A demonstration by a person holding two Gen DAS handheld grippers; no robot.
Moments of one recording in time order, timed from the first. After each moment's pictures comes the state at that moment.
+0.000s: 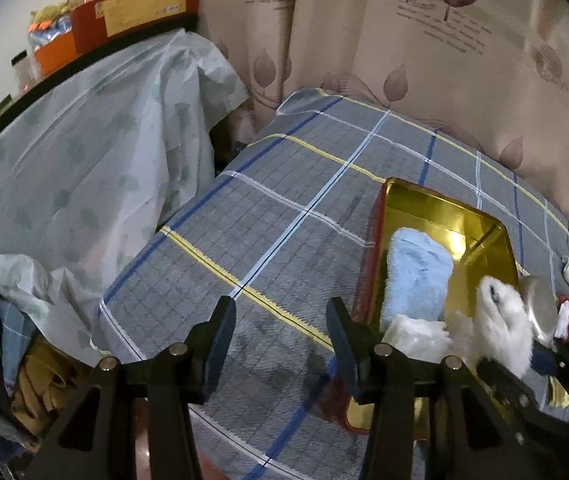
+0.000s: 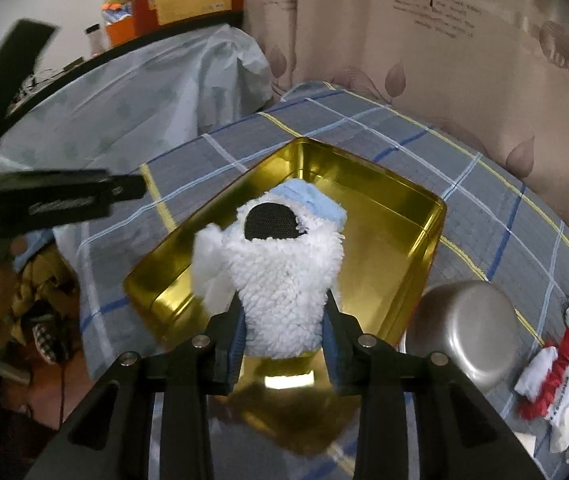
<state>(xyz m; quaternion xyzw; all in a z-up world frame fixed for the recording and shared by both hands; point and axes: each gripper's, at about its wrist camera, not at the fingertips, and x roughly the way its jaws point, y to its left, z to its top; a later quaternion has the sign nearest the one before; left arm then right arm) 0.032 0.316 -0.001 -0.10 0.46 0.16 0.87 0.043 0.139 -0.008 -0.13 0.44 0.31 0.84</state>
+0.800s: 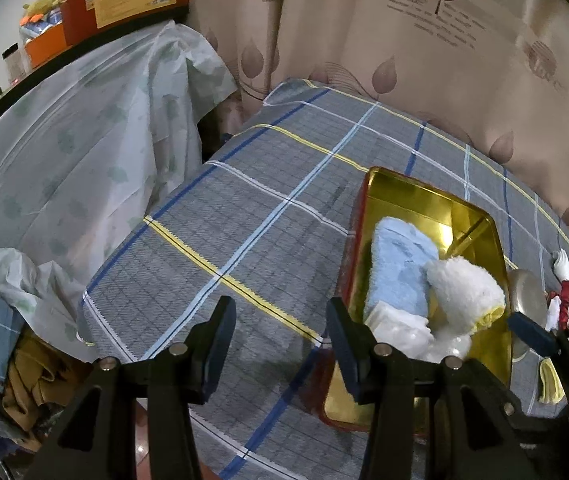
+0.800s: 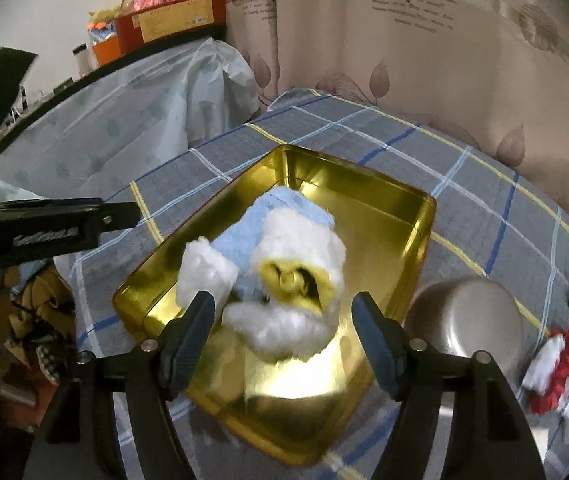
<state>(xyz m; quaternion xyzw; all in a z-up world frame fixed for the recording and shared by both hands) 0.035 0.305 -0.005 -0.10 0.47 0.14 0.86 0.051 0.131 -0.010 -0.09 0.43 0.29 0.85</state>
